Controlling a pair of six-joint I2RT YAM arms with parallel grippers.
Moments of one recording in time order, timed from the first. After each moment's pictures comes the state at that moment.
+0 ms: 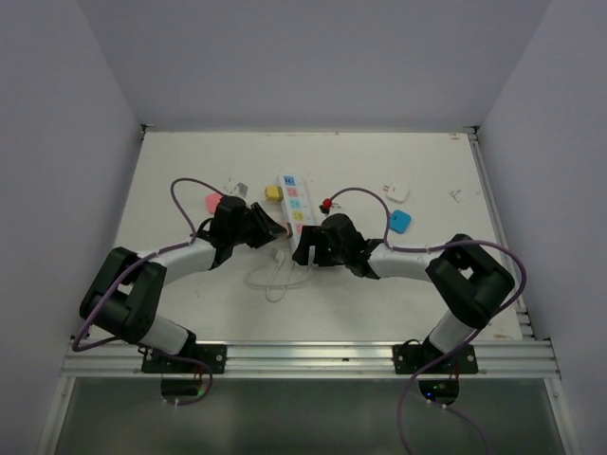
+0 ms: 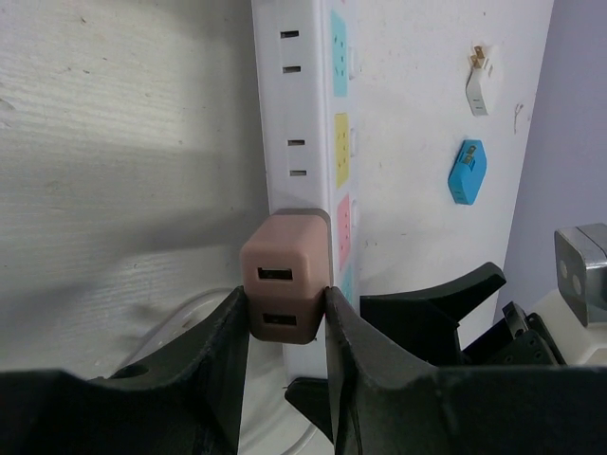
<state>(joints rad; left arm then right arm) -0.43 1.49 0.64 0.22 0.22 -0.96 0.80 1.66 0.77 0.16 0.01 0.71</state>
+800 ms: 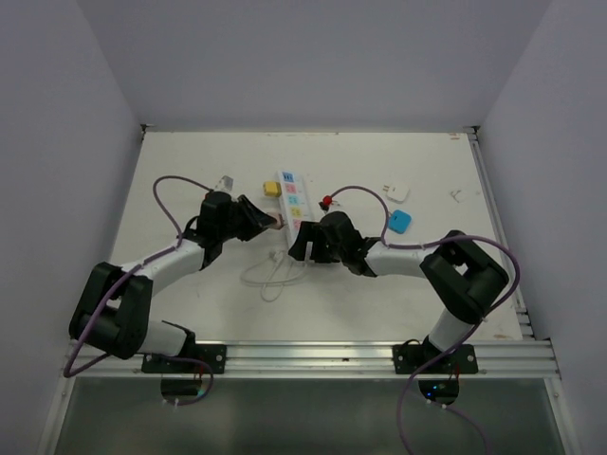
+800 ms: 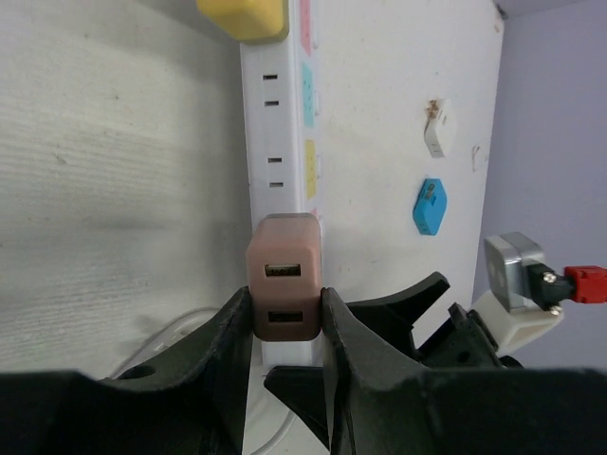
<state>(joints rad) -0.36 1.40 0.64 0.19 0.22 -0.96 0.79 1.70 0.79 0.21 0.01 0.75</state>
